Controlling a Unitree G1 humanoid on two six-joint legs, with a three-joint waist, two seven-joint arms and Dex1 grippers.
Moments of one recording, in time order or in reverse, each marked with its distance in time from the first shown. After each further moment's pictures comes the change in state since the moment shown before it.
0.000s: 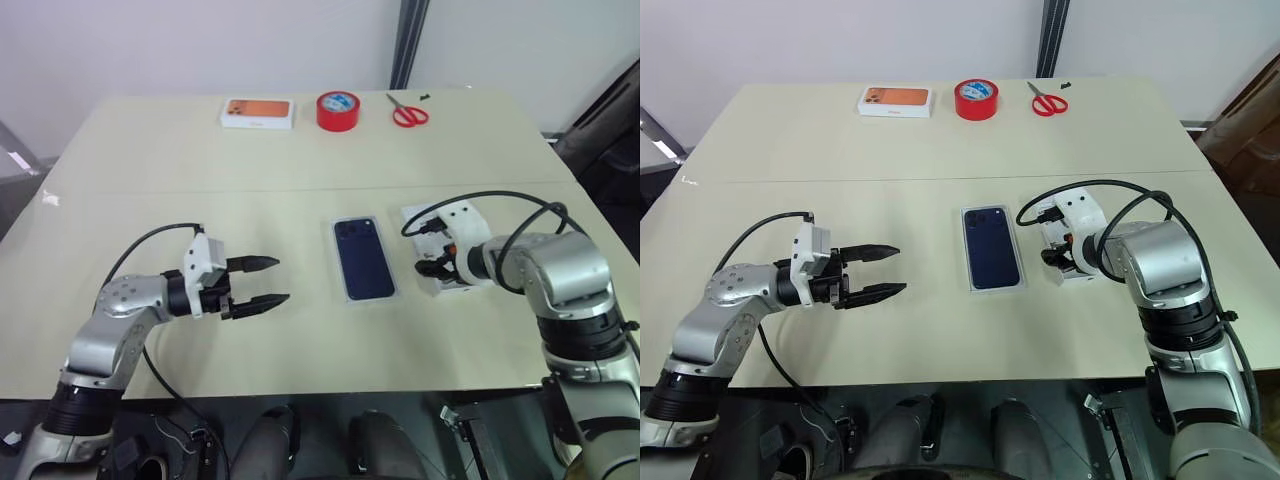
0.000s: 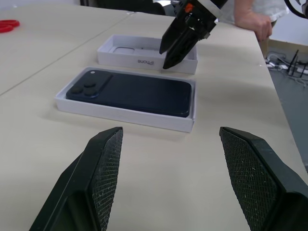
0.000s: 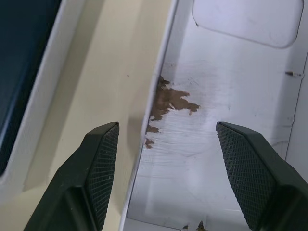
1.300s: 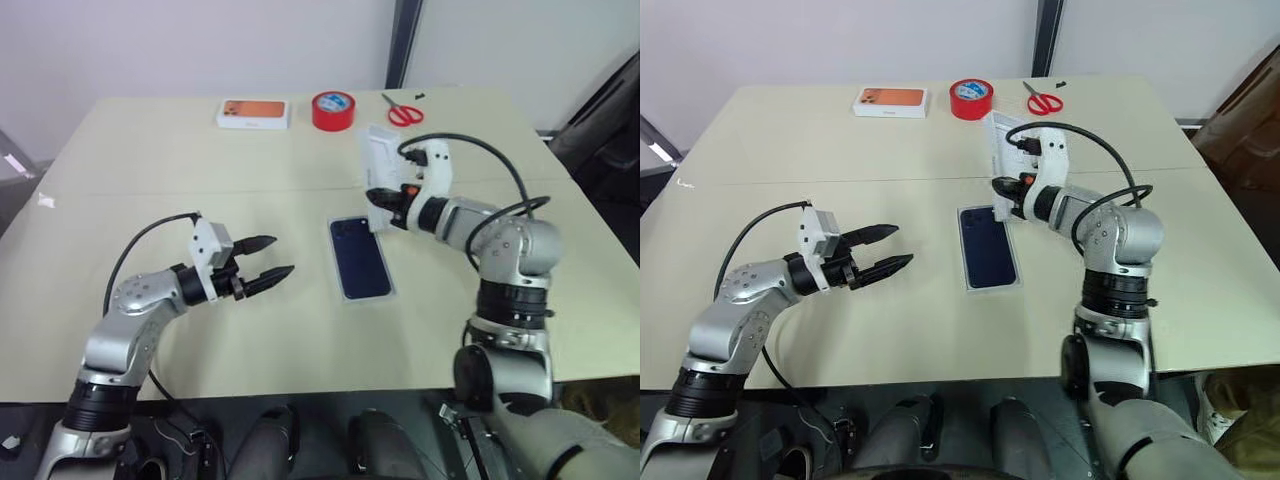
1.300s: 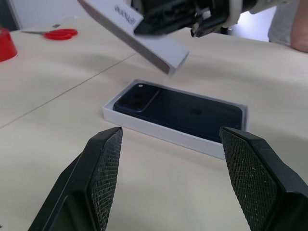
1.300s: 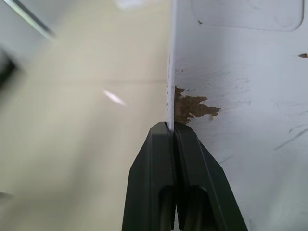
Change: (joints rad) left arm -0.032 -0.085 0.007 -0.004 0.007 0.064 0.244; right arm -0.165 0.534 -0.485 0.248 0.245 -0.324 -0.104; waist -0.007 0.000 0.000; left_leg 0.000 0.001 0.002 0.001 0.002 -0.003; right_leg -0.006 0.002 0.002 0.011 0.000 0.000
